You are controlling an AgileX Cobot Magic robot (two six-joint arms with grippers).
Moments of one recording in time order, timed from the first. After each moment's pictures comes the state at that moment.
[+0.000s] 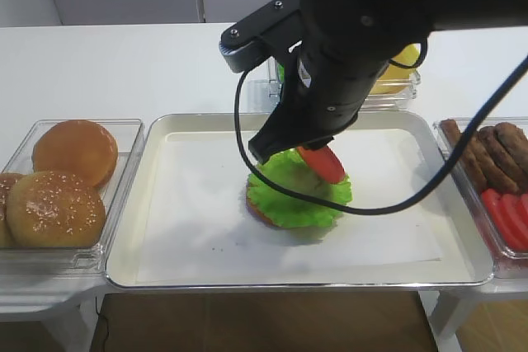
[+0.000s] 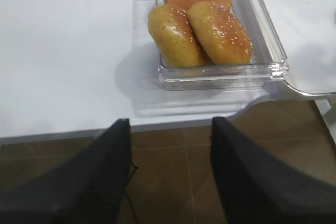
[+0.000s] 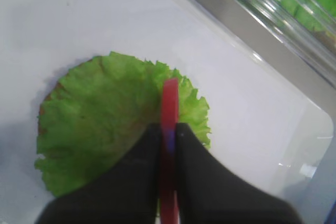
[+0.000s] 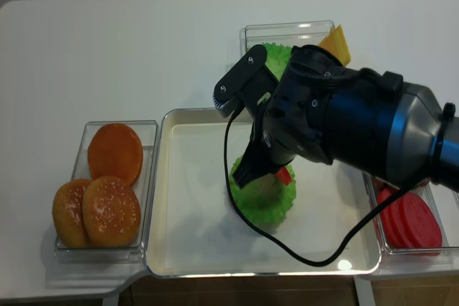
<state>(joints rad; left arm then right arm) -0.05 -0.02 -0.49 0.02 1.19 -0.11 0.81 1.67 -1.22 -0.35 0.84 0.32</state>
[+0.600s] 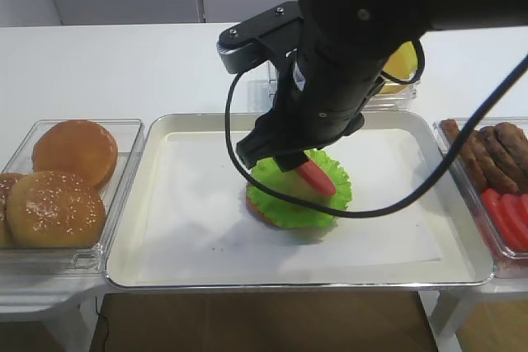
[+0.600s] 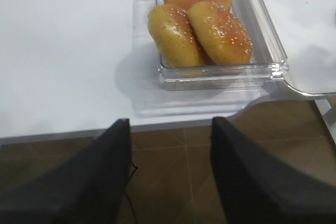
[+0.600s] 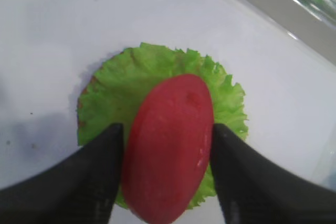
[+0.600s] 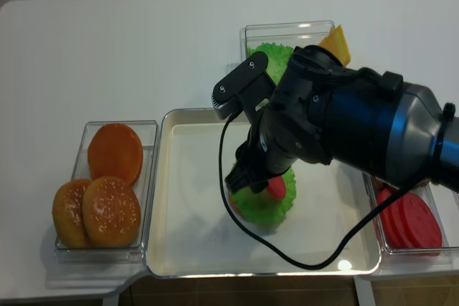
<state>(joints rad) -0.05 -0.02 -0.49 0.02 1.19 -0.11 0.81 1.67 -1.22 -0.24 0.84 0.33</state>
